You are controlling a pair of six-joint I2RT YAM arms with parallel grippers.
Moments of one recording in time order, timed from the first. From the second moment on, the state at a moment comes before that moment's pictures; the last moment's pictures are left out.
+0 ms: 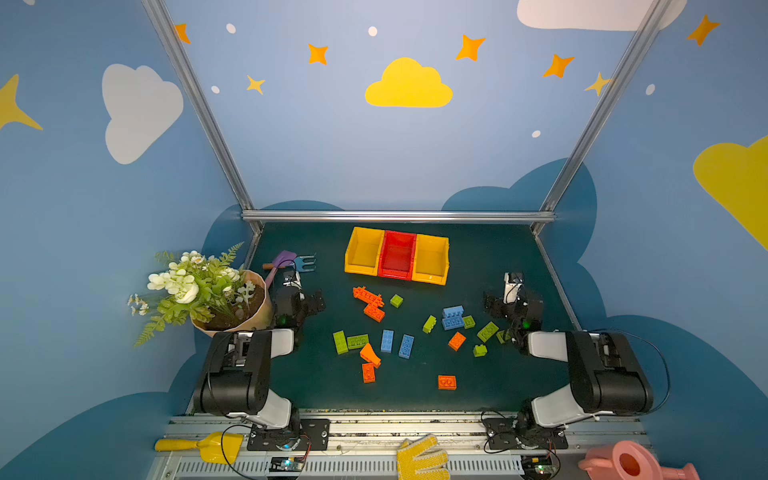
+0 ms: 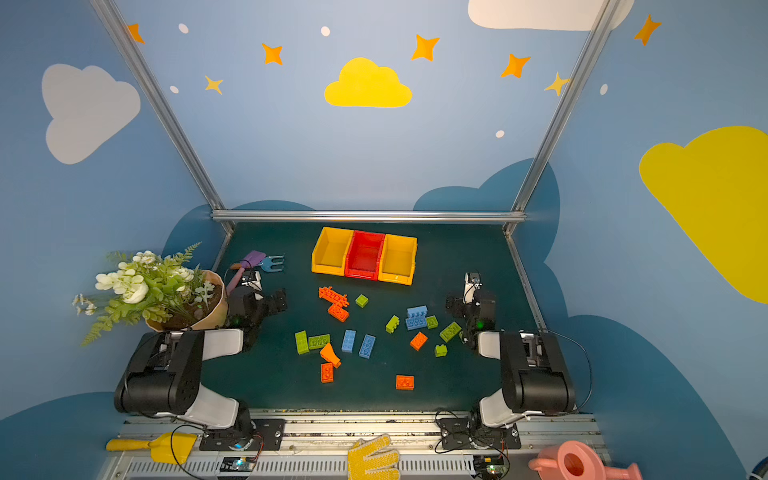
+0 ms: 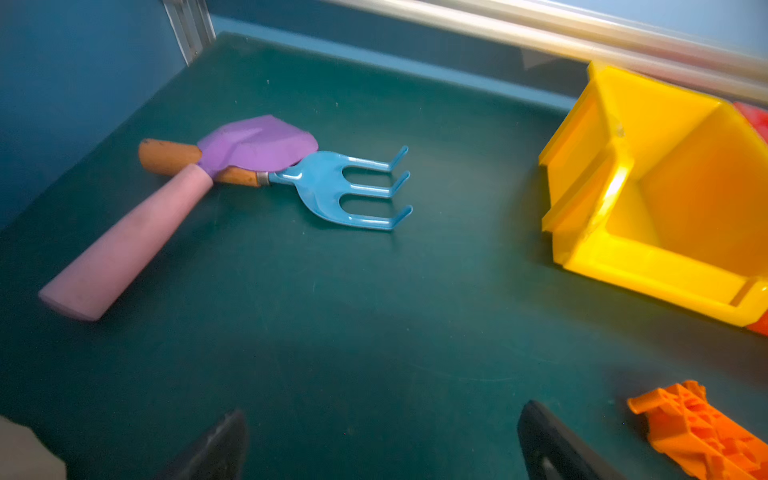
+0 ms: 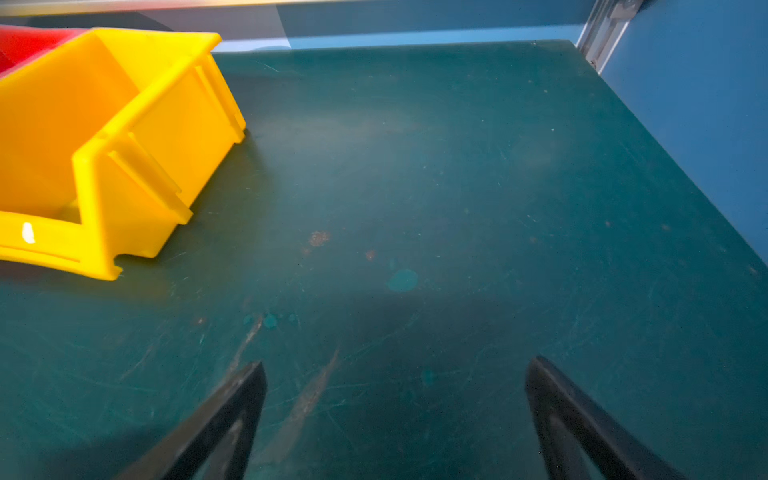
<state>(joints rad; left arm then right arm) 0.03 1.52 0.47 0.52 -0.04 -0.18 0.03 1.50 0.43 0.59 -0.03 0.00</state>
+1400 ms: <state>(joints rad) -0.60 1.19 0.77 -0.16 -0.11 -0.43 0.42 1.46 1.01 -0.75 -0.01 0.39</state>
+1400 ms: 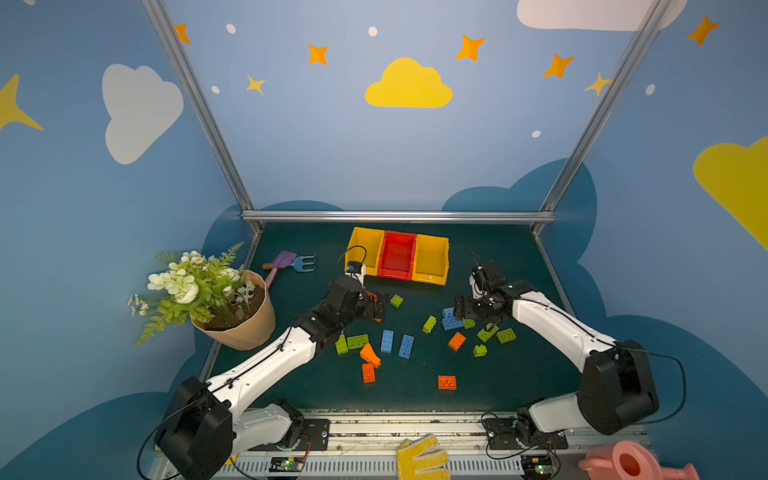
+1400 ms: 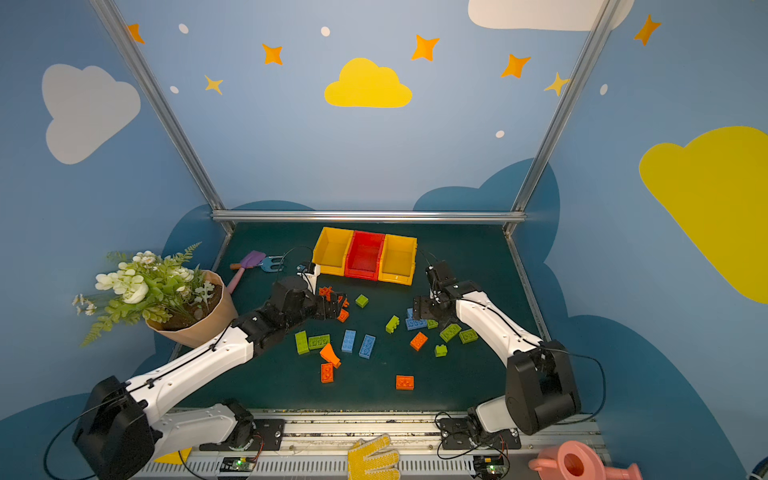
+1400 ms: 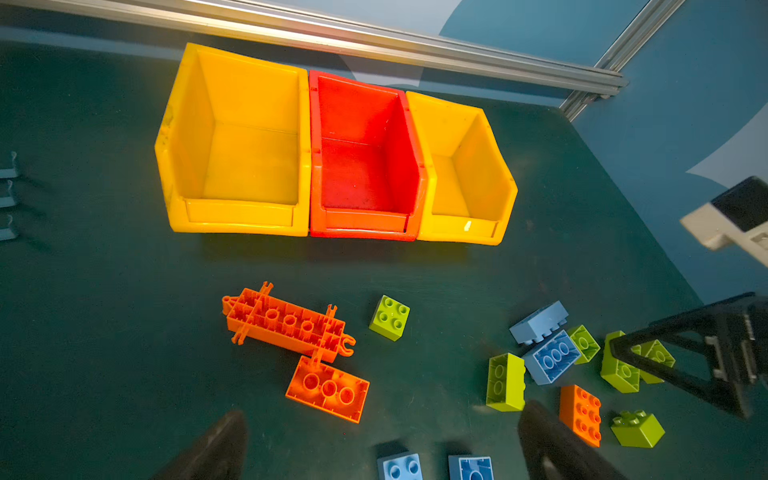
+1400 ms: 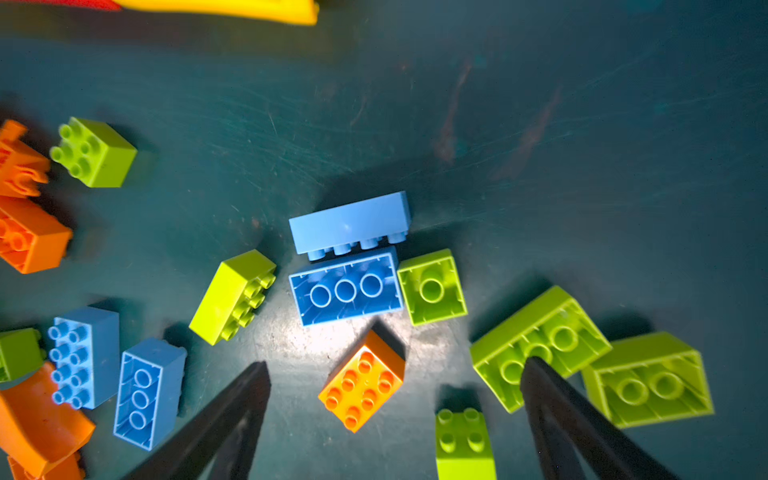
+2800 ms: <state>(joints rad) -0.41 1.80 1.18 -0.58 -0.06 -0.96 0.53 1.54 1.29 -0.94 0.05 0.43</state>
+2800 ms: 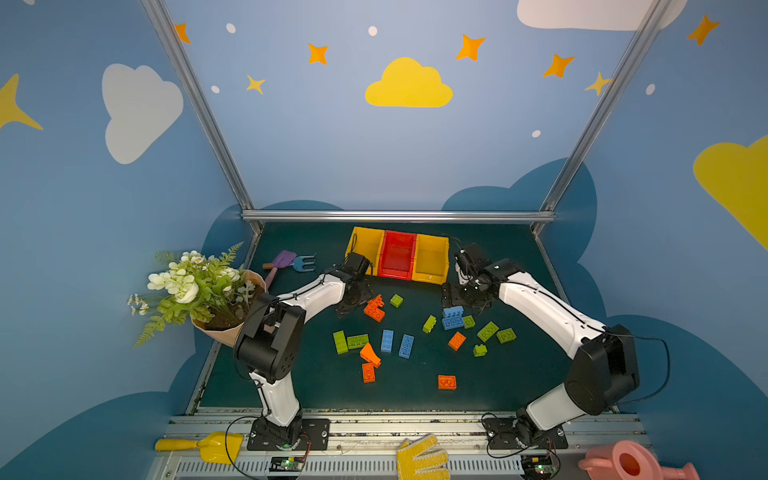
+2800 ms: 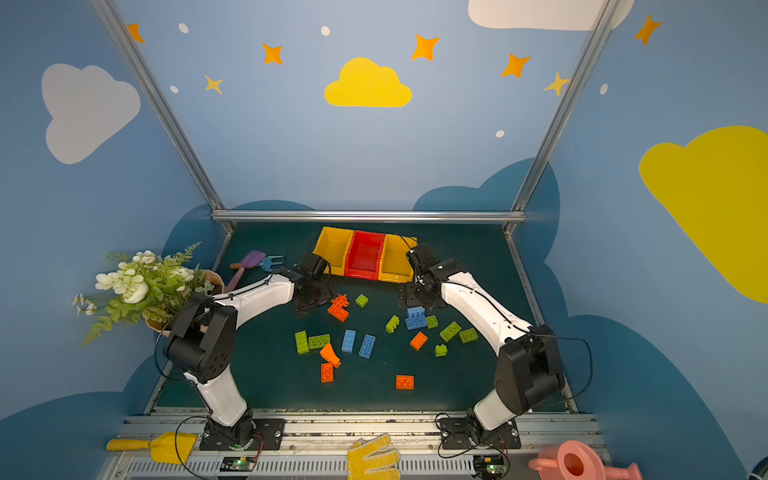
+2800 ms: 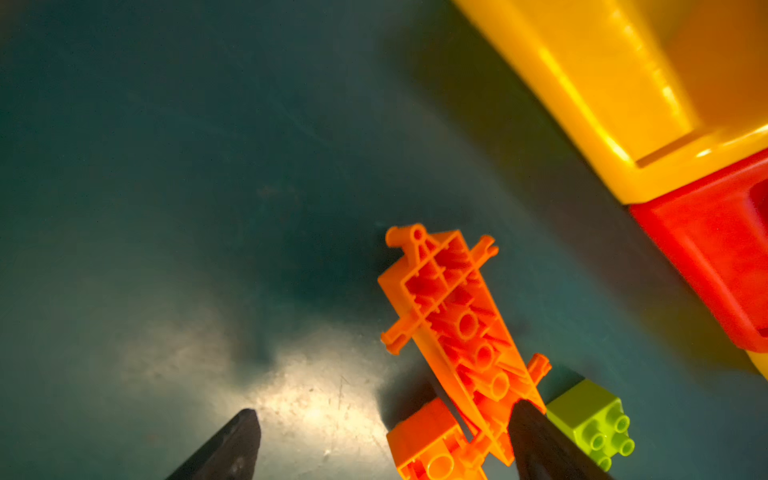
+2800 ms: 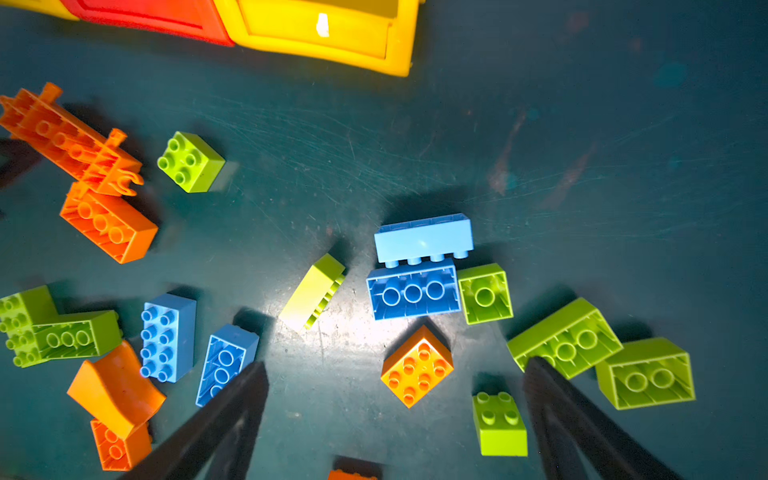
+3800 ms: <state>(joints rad) -0.42 2.02 1.40 -0.60 -0.06 -1.10 0.53 1.41 1.20 -1.01 0.13 0.43</state>
